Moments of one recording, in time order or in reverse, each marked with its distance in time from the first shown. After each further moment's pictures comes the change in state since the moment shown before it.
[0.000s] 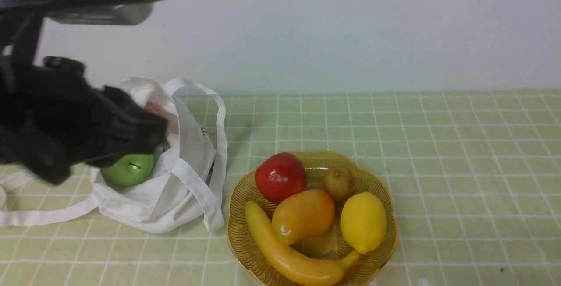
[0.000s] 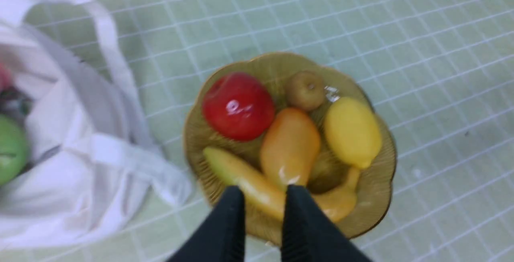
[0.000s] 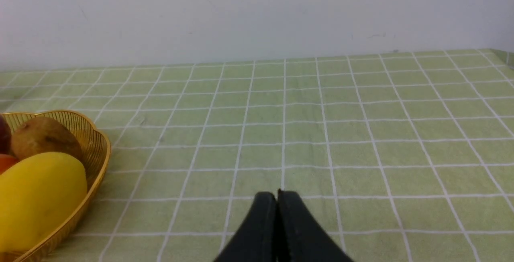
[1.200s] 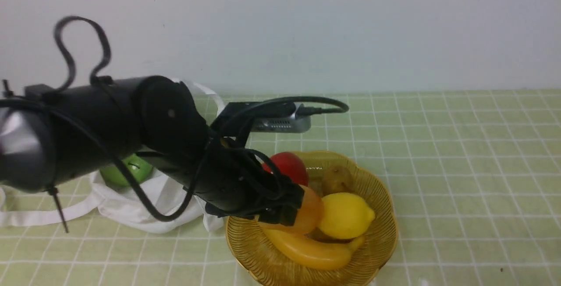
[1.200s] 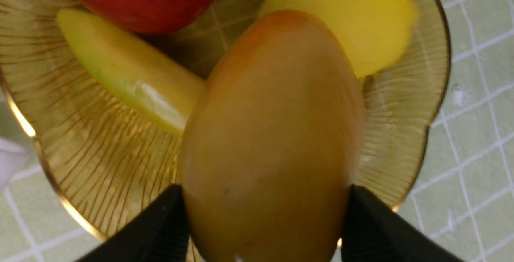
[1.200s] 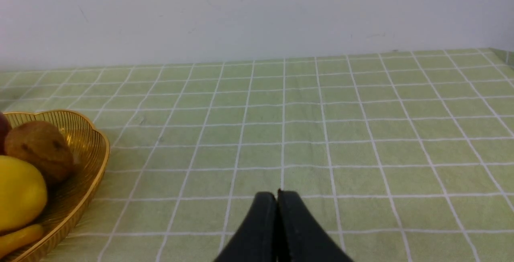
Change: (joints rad) right arm 0.000 0.000 0.000 0.000 0.000 0.000; left arm -0.189 0.651 0.002 -0.204 -0.245 -0.015
